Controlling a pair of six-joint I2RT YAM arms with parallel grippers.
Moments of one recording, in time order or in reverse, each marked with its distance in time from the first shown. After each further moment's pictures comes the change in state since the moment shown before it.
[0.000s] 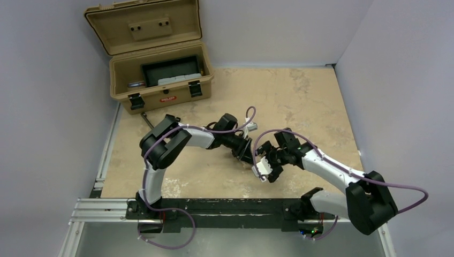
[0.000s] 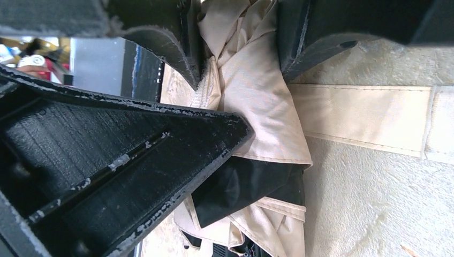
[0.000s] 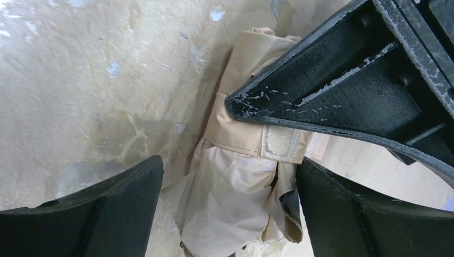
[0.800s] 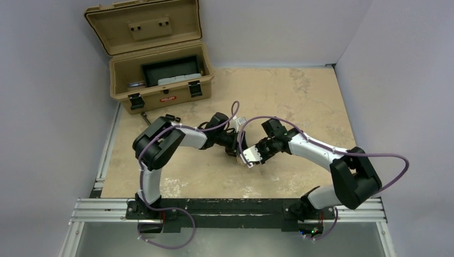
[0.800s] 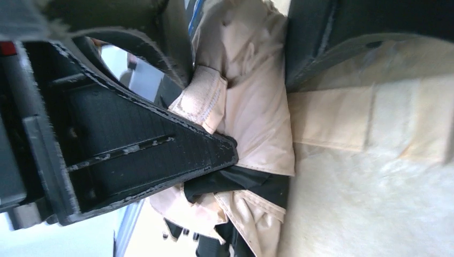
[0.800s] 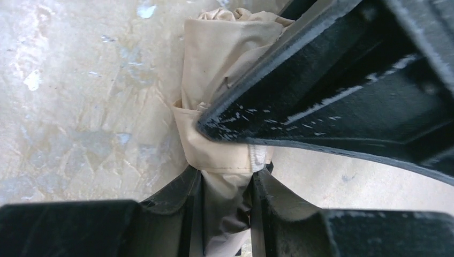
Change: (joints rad) left arm 0.069 -0.025 -0.055 0.085 -0.029 -0.385; right arm 0.058 0.230 0.187 -0.011 0.117 0.128
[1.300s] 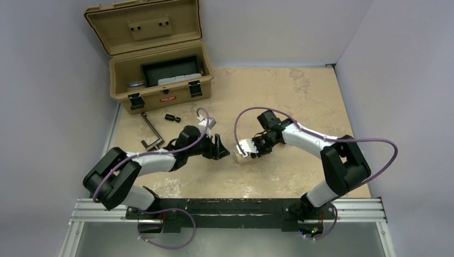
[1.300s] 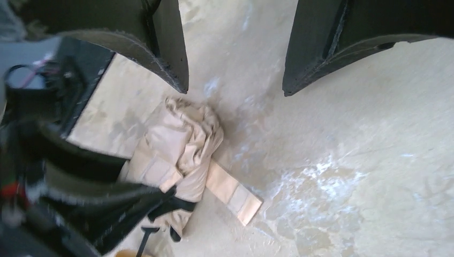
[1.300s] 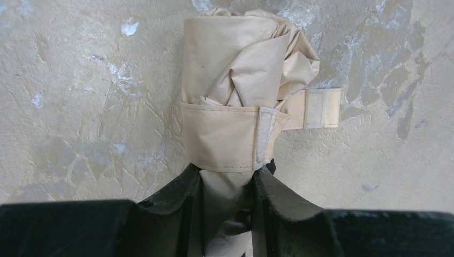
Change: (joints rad) left arm 0.067 -0.546 -0.463 0.113 -0.471 0.114; right arm -0.005 0.159 0.148 -0.106 -0.034 0.095
